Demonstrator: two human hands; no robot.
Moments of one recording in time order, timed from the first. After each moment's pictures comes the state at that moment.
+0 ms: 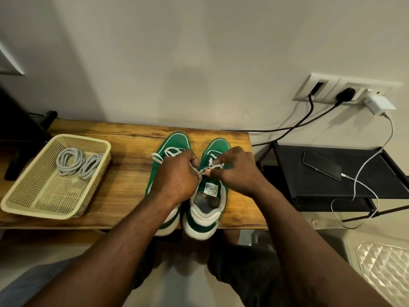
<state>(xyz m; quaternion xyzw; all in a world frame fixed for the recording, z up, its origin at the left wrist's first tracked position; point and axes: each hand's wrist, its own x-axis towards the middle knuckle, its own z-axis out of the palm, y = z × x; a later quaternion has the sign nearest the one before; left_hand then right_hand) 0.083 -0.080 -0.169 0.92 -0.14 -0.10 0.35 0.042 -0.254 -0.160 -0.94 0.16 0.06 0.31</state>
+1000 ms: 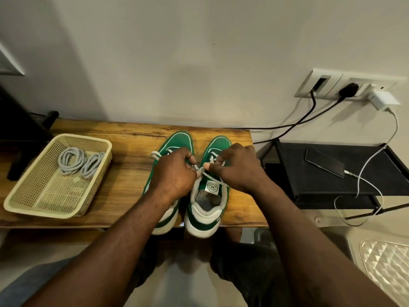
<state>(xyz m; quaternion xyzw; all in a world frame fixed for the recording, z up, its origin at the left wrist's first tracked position) 0.088 -0.077 -0.172 0.90 -0.08 -0.13 0.40 0.043 -0.252 -0.158 -0.96 0.13 0.05 0.23</state>
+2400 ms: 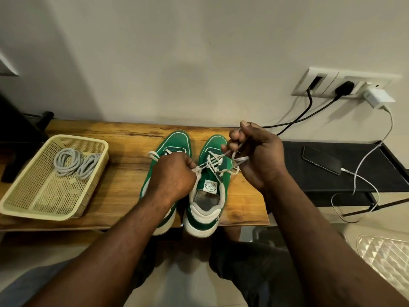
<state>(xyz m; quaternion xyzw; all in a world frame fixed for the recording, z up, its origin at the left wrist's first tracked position) 0.085 -0.081 -0.169 0.93 -0.09 -0.11 0.34 0.030 -0.252 -0.110 -0.49 0.15 -0.08 0.86</state>
